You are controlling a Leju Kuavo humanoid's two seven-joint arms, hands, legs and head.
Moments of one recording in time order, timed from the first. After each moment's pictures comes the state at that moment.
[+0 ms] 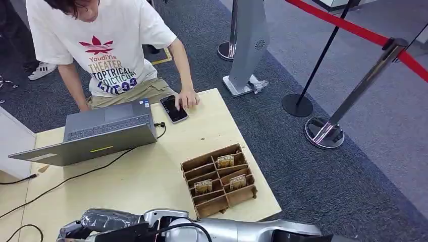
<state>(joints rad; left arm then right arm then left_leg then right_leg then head) -0.08 -0.06 0.97 -0.23 -1.23 0.25 0.10 -0.46 0.09 1.08 -1.32 -0.09 0.08 -0.25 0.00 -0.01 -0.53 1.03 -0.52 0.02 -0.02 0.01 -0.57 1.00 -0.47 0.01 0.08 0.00</state>
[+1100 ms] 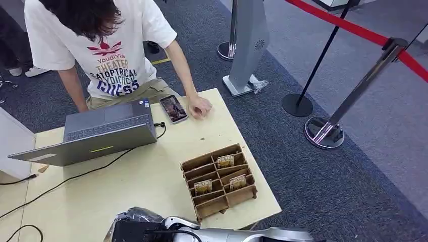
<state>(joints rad) -0.14 -0.07 0.89 -0.23 -1.28 0.23 0.17 -0.44 0.17 1.12 -0.76 -0.13 -0.15 -0.32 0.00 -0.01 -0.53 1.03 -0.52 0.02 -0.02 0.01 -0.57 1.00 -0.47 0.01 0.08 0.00</state>
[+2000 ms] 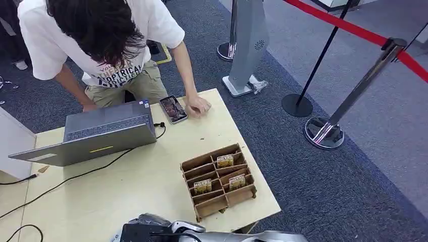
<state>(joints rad) -0.17 -0.08 0.82 -0.23 -1.28 0.22 0.19 -0.44 0.21 1.12 -0.56 -0.17 -0.12 -0.31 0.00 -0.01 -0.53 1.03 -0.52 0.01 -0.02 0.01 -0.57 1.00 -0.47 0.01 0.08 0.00</state>
